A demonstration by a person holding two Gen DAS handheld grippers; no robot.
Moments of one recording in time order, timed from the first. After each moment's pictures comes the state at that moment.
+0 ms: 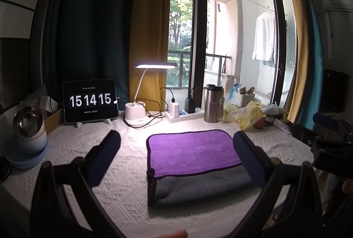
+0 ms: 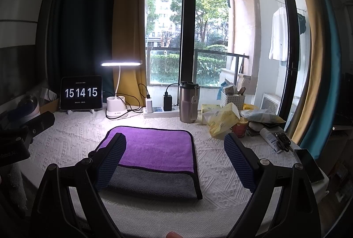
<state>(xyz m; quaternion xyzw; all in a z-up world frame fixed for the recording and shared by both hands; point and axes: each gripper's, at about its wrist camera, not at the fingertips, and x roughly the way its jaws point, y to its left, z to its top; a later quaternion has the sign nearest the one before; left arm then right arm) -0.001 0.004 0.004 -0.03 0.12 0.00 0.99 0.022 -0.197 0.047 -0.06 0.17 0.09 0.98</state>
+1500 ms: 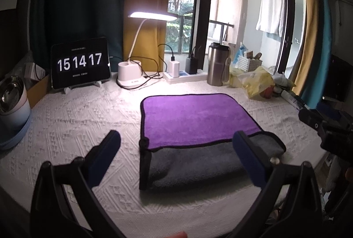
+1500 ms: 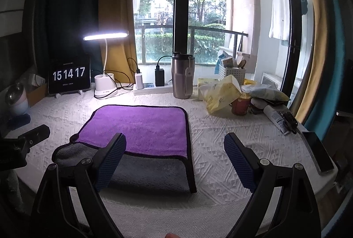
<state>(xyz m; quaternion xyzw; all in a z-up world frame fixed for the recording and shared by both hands) 0.058 0.012 -0.052 -0.05 0.25 -0.01 0.97 0.072 -0.212 0.005 -0.05 0.24 0.08 0.97</state>
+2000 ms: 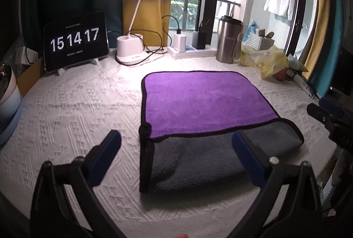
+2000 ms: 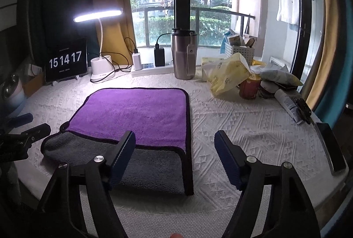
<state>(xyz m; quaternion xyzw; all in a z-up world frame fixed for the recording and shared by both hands) 0.105 0.019 -0.083 -0.05 0.32 0.00 0.95 0.116 -0.222 -0.024 -0.05 0.30 0.10 0.95</state>
